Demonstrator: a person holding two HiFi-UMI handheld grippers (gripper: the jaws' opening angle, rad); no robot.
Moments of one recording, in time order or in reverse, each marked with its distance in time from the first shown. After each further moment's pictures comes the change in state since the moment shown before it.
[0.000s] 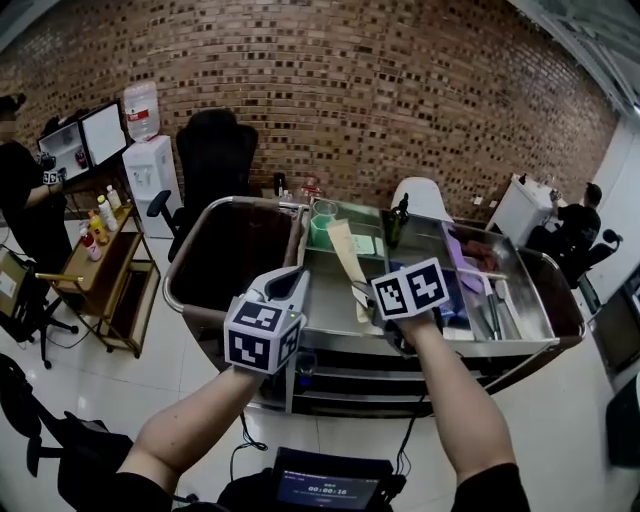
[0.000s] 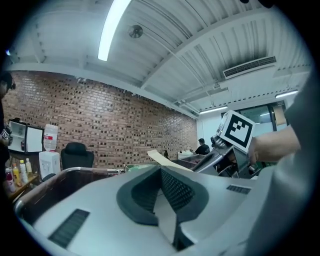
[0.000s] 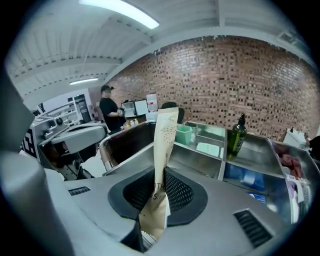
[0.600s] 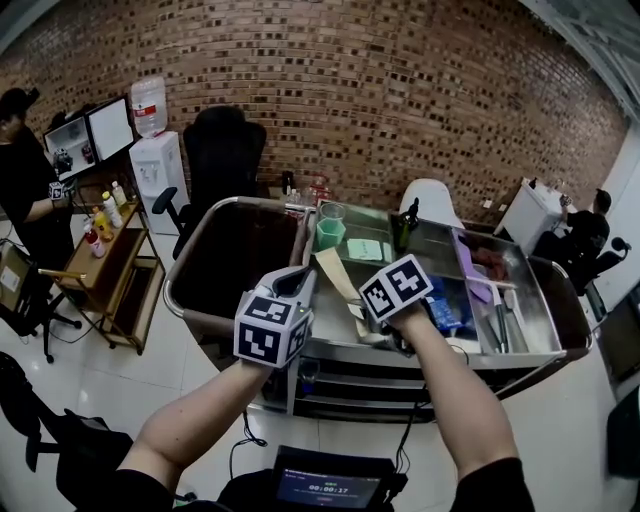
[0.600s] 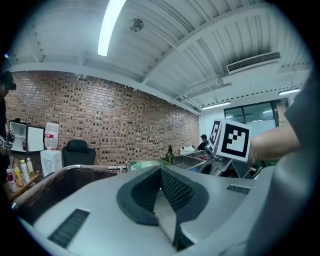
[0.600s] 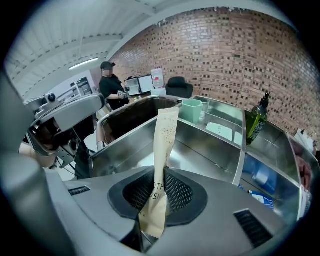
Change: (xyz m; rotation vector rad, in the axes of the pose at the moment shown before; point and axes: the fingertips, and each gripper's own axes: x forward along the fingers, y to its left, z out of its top) left arm 0.055 0.023 -0.022 0.003 0.045 0.026; right arm 0.069 -0.030 -0.039 -0.054 0.281 0.076
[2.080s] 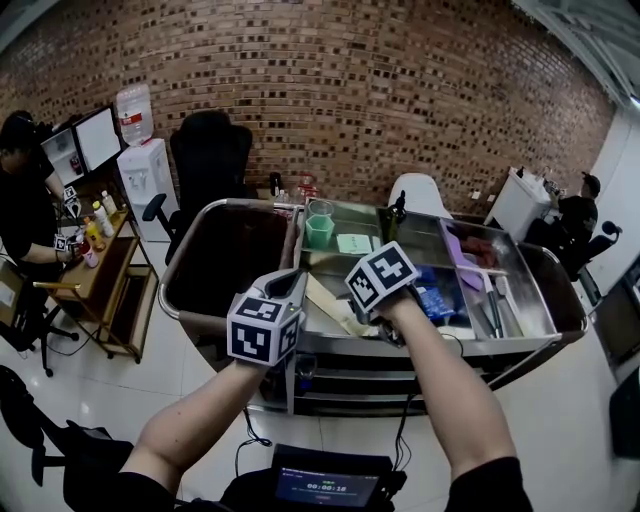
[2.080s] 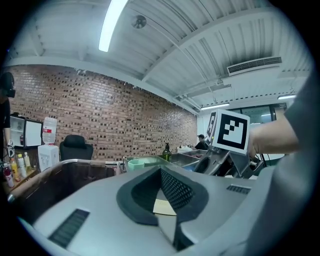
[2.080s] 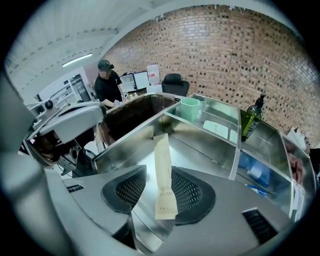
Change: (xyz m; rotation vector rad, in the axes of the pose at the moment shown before) left arm -0.016 -0.010 -0.008 -0.028 0.021 -0.032; right arm -0.016 0.015 -0.003 0.025 0.044 -0.060
